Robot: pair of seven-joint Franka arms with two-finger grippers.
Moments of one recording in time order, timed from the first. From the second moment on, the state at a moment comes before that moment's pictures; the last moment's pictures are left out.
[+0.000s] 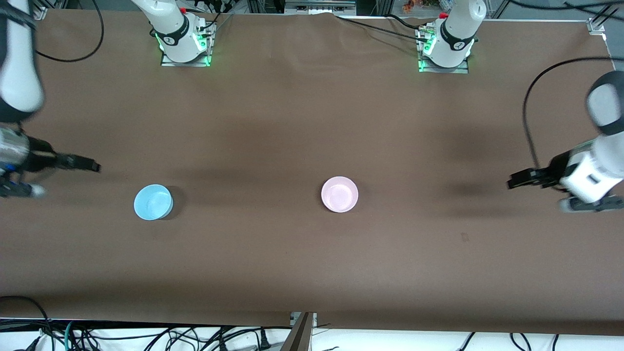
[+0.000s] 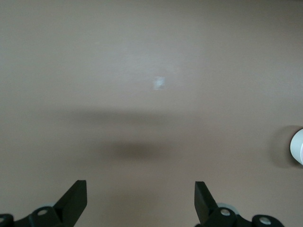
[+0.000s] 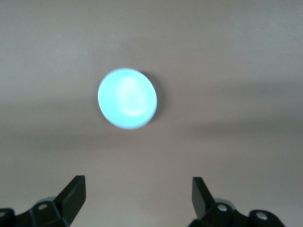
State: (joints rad) left arm 0.01 0.26 0.11 -1.61 -0.13 1.81 0.04; right arm -0.08 0.36 -0.02 -1.60 0.09 1.82 -0.02
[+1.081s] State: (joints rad) left arm 0.03 0.12 0.00 -1.53 -0.03 1.54 -0.06; right arm -0.05 0.63 -0.03 -1.60 0.09 2.16 0.04
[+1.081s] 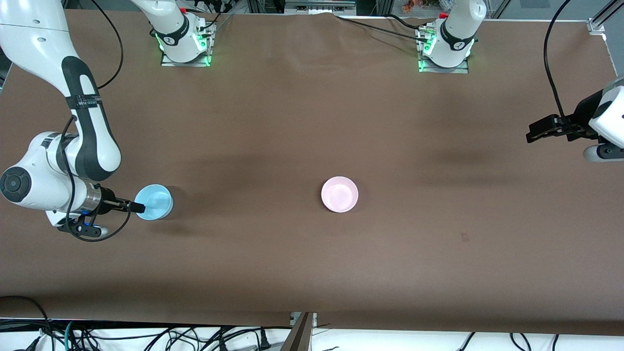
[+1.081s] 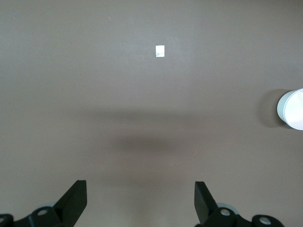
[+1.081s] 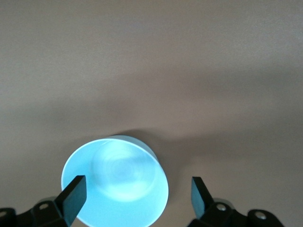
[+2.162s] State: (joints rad) left arm 0.03 0.15 0.01 -1.49 -0.03 1.53 -0.06; right arm -0.06 0.65 -0.03 -1.72 0.09 2.30 -0.02
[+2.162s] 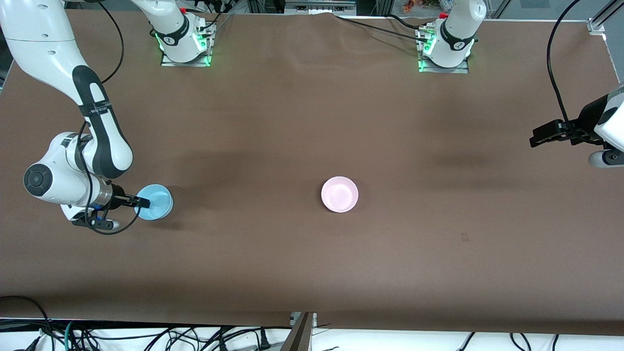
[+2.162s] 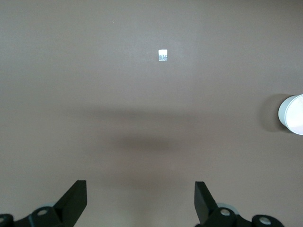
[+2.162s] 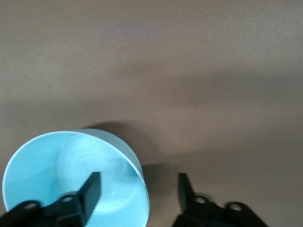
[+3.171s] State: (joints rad) left arm 0.03 0.15 0.01 -1.49 -0.03 1.53 -0.06; right arm -0.04 0.60 -0.02 -1.67 0.09 2.20 0.00
